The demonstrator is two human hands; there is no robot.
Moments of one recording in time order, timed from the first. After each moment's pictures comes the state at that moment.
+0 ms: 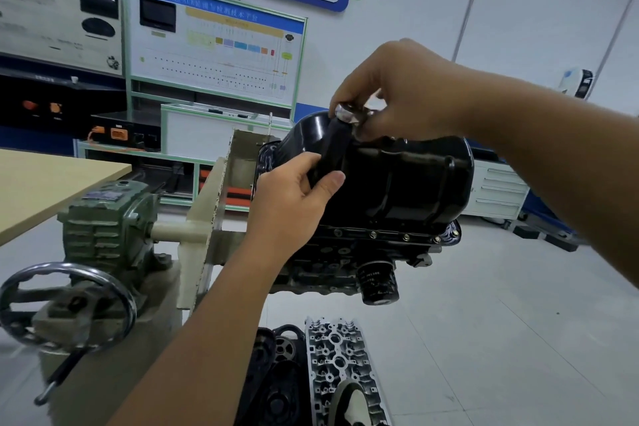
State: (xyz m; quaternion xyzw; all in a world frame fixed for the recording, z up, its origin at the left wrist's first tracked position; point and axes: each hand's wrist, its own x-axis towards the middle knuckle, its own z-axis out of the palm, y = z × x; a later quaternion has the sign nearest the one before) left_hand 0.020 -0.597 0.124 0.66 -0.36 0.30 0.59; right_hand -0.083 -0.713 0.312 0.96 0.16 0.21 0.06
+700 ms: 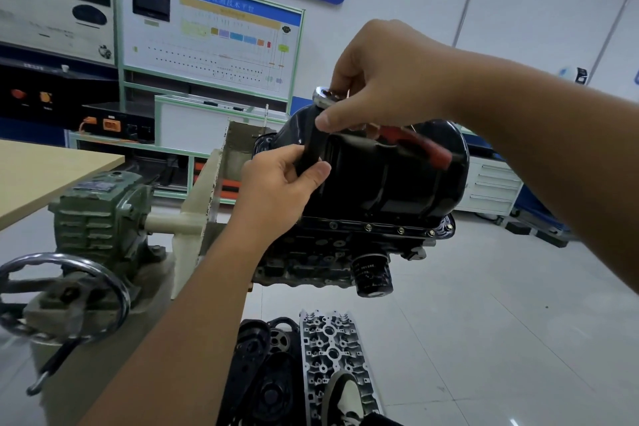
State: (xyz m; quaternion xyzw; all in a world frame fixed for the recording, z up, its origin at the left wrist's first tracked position) left_hand 0.024 -0.586 0.130 0.64 -0.36 0.24 0.63; right_hand -0.079 -0.698 0.313 0.97 0.14 0.21 0.03
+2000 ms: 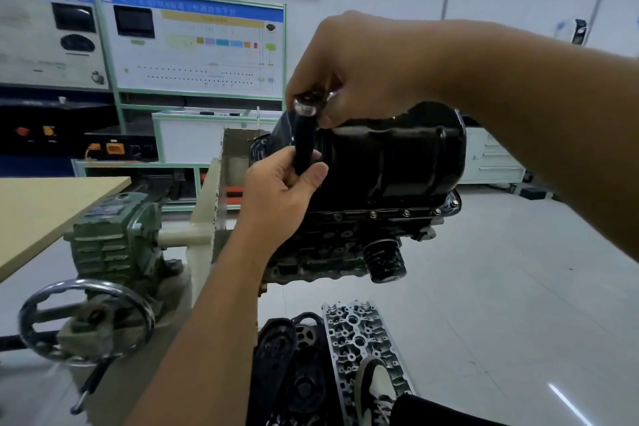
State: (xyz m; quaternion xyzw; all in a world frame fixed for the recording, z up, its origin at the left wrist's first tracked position) left_hand 0.025 -0.585 0.125 0.63 -0.41 0.27 0.61; right_hand -0.090 -0.684 0.314 0.96 0.17 0.18 0.13
